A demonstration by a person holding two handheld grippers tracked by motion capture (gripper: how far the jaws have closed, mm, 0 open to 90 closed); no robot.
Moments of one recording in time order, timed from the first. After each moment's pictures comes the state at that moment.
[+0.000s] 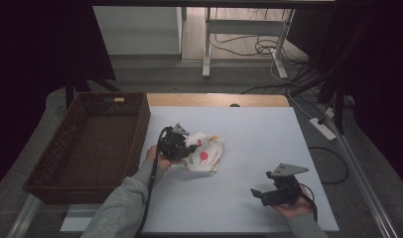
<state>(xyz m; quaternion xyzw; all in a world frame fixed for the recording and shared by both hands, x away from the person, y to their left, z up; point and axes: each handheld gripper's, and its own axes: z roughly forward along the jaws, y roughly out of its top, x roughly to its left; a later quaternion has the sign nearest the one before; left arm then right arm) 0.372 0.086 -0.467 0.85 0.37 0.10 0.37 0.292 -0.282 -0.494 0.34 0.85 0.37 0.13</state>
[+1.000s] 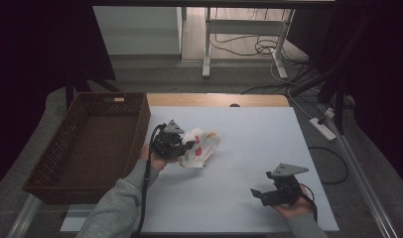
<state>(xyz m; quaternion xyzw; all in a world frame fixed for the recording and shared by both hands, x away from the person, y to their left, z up) 0.352 0.097 -0.437 0.83 0.36 0.13 0.40 0.292 -0.282 -0.494 0.34 0.85 0.37 0.13</state>
